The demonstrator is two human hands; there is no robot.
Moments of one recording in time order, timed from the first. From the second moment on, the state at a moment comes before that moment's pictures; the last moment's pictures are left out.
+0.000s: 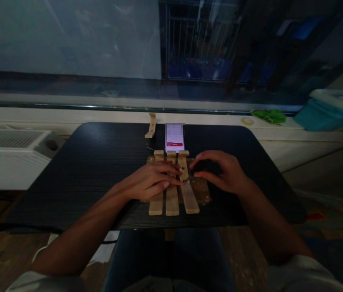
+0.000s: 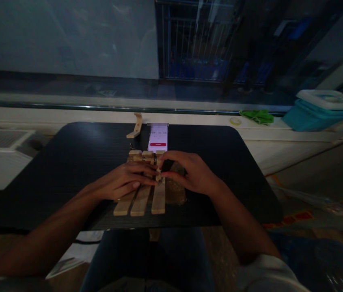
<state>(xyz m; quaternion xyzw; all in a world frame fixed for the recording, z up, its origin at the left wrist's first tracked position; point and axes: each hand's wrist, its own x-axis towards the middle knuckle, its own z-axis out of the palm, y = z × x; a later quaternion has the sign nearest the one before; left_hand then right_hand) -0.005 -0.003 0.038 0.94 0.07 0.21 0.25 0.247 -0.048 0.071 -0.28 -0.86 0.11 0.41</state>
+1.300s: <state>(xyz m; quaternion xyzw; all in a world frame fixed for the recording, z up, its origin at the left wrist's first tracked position) -0.004 -0.005 0.043 0.94 0.09 0.20 0.27 0.240 -0.047 0.065 -0.28 -0.86 0.10 0.42</state>
